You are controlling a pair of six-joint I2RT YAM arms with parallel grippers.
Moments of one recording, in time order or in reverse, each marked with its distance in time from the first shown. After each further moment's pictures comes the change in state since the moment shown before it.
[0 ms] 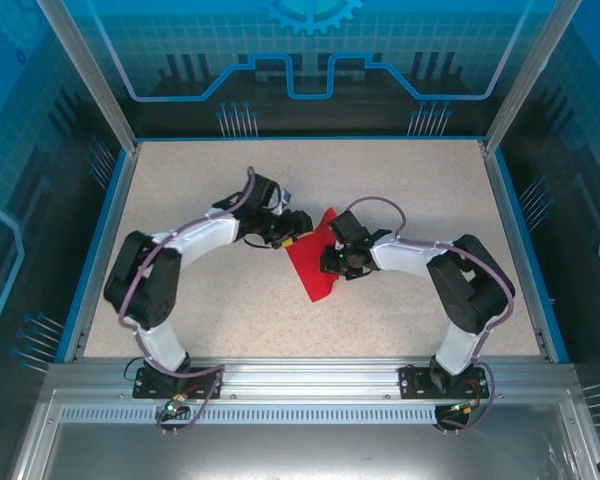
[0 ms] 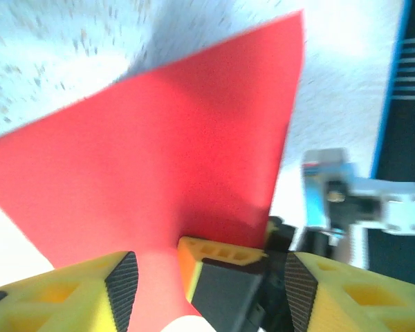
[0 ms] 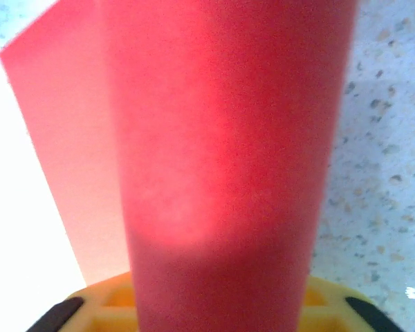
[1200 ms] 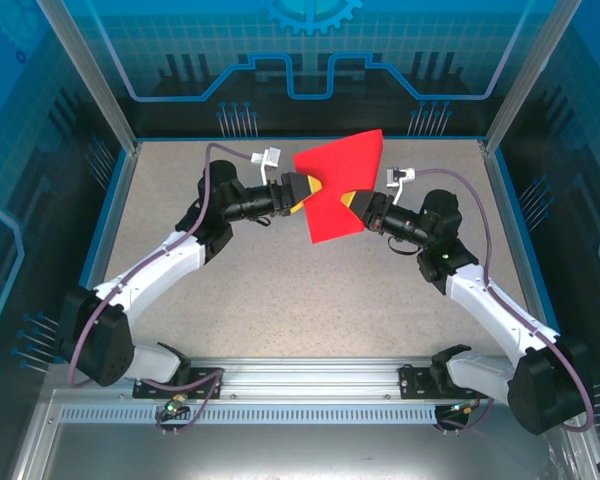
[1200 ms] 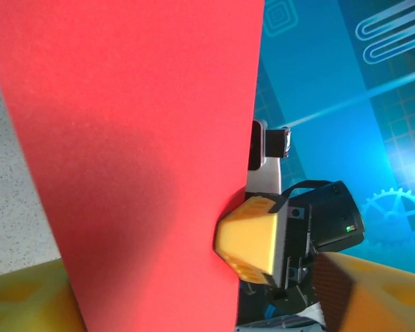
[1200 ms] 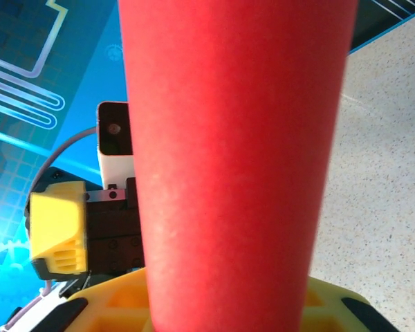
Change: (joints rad) left arm -0.043 -0.321 -0.126 0.654 0.242 -0.298; right arm -0.265 -0.612 -0.183 0.639 -0.518 0.436
